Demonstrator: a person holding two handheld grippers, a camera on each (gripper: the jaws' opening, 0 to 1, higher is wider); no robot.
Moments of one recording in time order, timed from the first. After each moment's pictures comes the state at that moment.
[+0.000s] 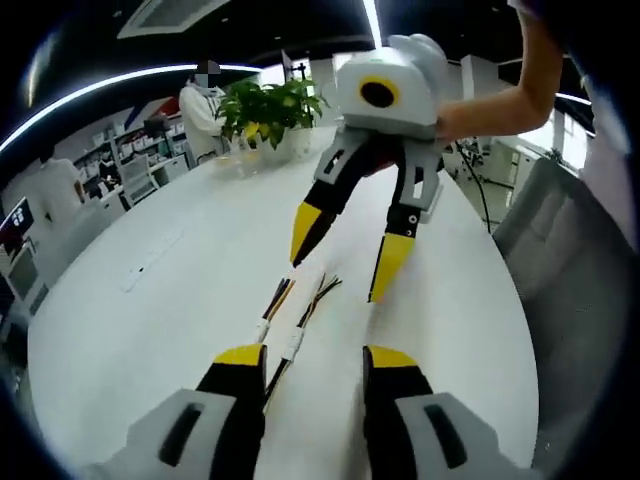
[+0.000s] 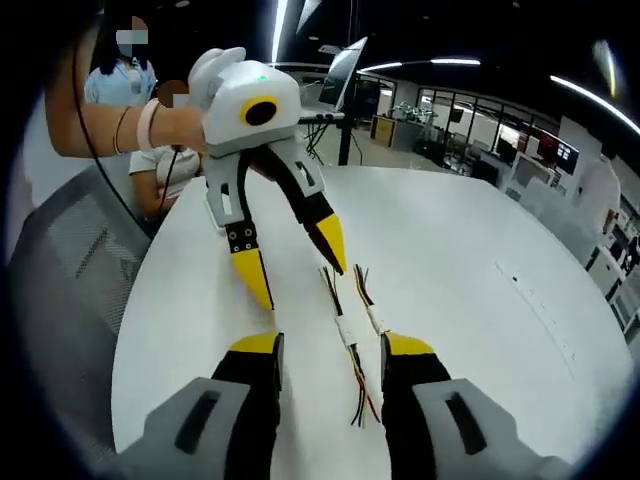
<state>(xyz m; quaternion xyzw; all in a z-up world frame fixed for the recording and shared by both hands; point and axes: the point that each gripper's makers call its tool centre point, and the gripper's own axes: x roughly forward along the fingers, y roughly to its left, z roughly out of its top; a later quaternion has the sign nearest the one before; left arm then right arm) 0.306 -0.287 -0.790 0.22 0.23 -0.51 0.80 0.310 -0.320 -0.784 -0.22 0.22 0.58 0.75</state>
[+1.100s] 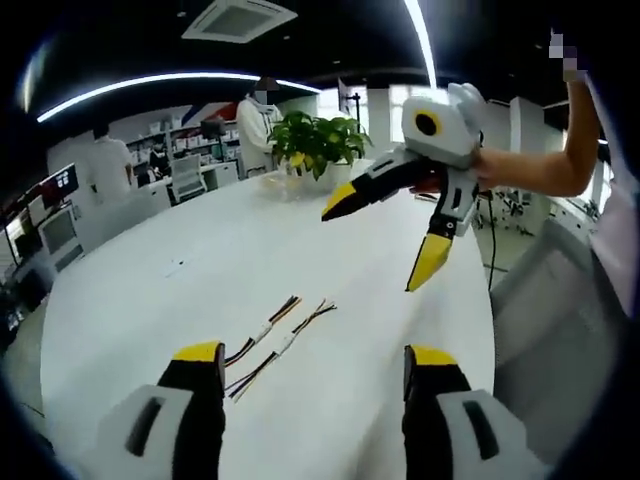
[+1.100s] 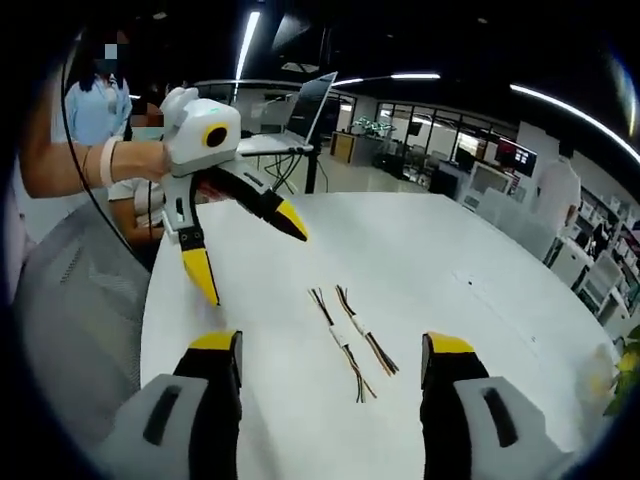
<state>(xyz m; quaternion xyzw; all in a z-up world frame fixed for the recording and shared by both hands) 0.268 -0.269 -0.743 0.14 0.21 -0.43 0.87 0.283 -0.351 -0.731 -0.20 0.18 0.51 0.81</state>
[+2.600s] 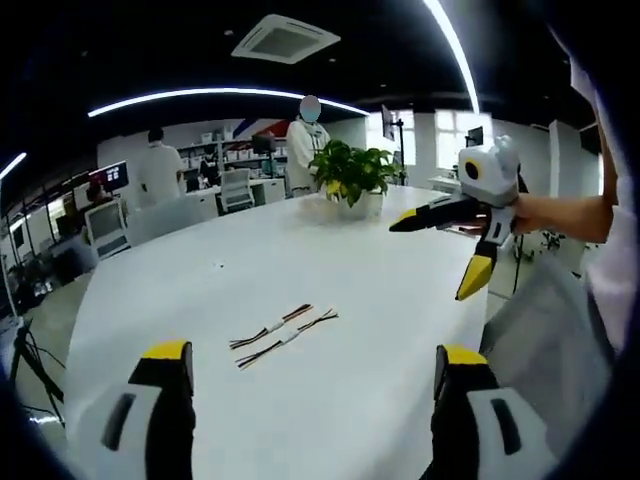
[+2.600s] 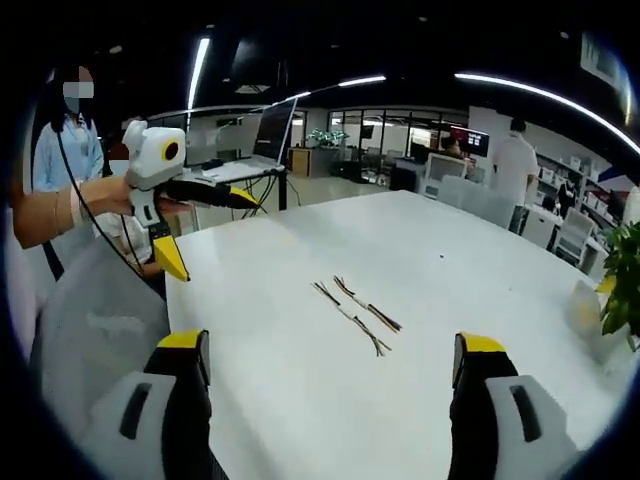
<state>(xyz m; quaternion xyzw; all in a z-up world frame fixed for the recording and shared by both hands) 0.209 -0.242 -0.707 0.09 0.17 -0.33 0.92 0.226 -0.394 -0.715 -0.12 0.19 0.44 0.87</state>
